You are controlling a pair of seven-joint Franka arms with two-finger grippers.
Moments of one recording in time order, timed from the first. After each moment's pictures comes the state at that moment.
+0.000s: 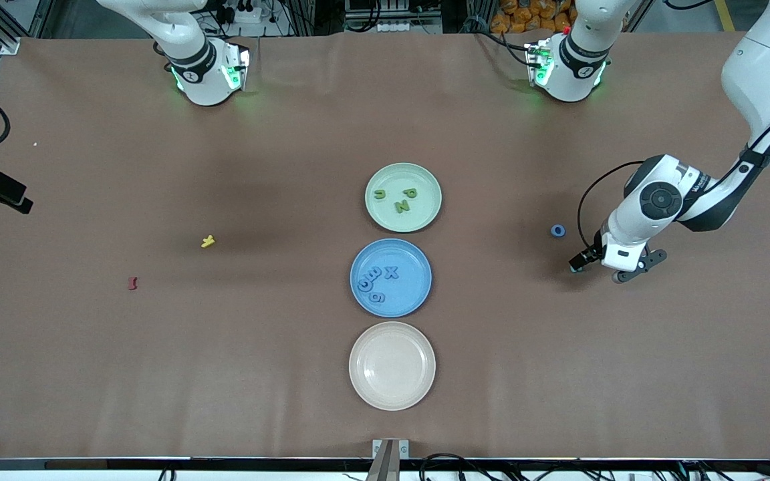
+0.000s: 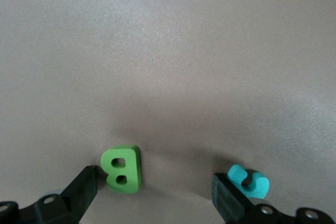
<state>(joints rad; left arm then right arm) 0.75 0.64 -0.76 -2.18 0.91 2.48 -1.17 -0.03 0.08 -0.05 -1.48 -0.02 1.61 0.03</state>
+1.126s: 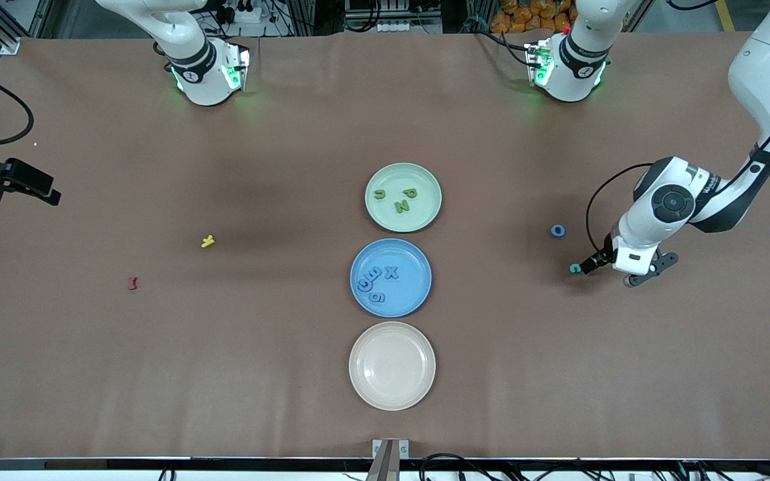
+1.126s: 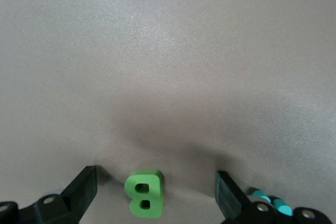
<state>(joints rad) 0.78 0.65 -0.75 -2.16 0.92 2.48 -1.14 0.00 0.08 -0.05 -1.47 0.03 1.55 0.03</state>
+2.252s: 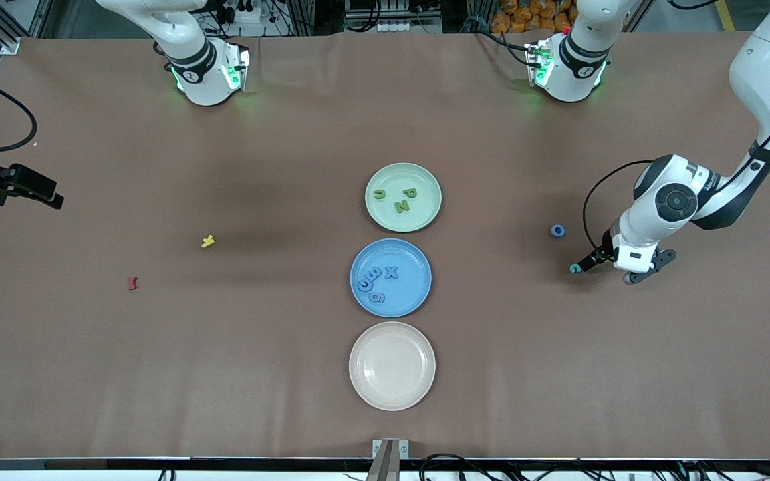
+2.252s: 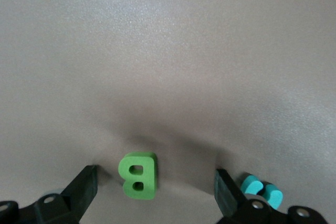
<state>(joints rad) 0.80 0.65 -0.78 -2.18 0.86 2.48 -1.15 0.00 0.10 -0.05 -1.47 0.03 1.56 0.03</state>
